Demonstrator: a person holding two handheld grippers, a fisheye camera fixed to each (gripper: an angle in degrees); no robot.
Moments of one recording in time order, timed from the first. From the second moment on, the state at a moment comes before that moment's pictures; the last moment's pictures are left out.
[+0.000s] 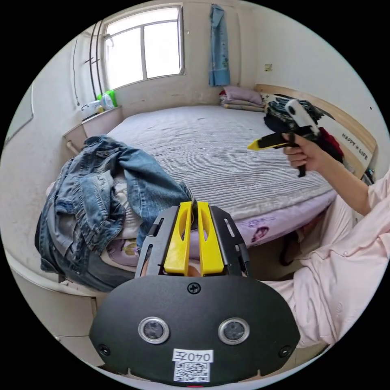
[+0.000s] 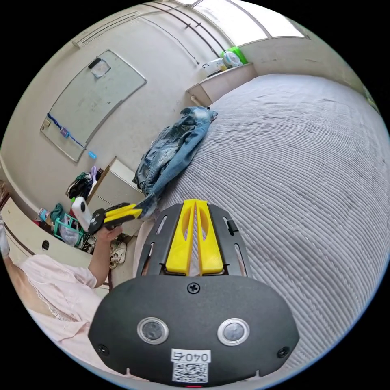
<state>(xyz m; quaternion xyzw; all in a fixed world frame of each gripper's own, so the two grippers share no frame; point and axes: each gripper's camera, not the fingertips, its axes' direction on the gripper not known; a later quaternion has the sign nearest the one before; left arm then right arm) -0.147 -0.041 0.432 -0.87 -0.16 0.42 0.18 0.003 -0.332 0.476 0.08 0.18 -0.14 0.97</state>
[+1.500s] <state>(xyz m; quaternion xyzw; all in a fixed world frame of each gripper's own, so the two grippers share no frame) -0.177 -0.097 0.504 -0.85 -0.20 0.39 0.28 0.203 -0.307 0.230 0.34 -0.02 0.16 0.93</state>
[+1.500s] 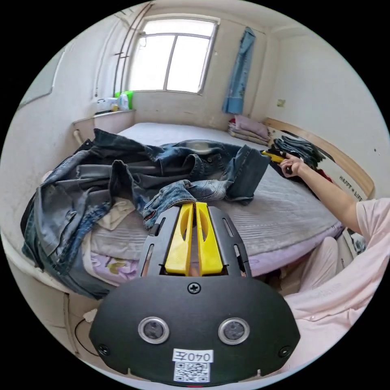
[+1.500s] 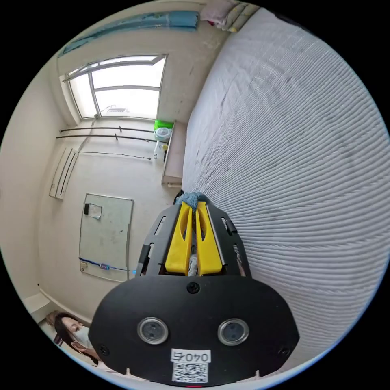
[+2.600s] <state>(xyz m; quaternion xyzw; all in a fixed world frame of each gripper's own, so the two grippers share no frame) -0.092 -0.051 0.420 -0.74 -0.25 0.61 0.10 0.041 -0.204 0.236 0.15 0.44 -0.06 0.88</state>
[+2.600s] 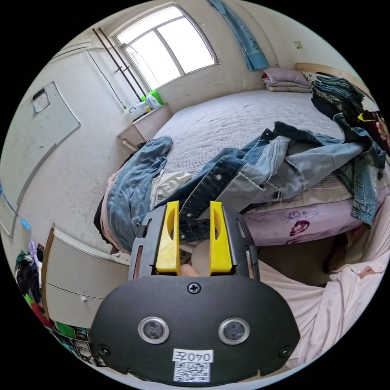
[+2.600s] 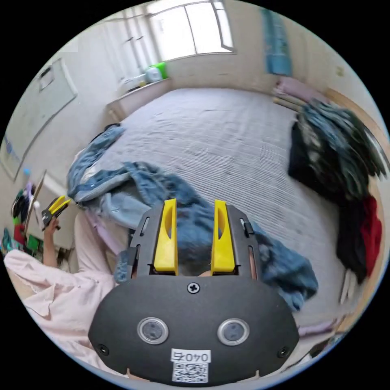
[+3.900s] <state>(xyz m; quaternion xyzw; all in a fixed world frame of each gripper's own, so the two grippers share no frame) -0.256 0.533 0.454 -0.72 -0.10 0.67 0.13 -0.005 -0.329 0.012 0.24 0.74 0.10 0.62</state>
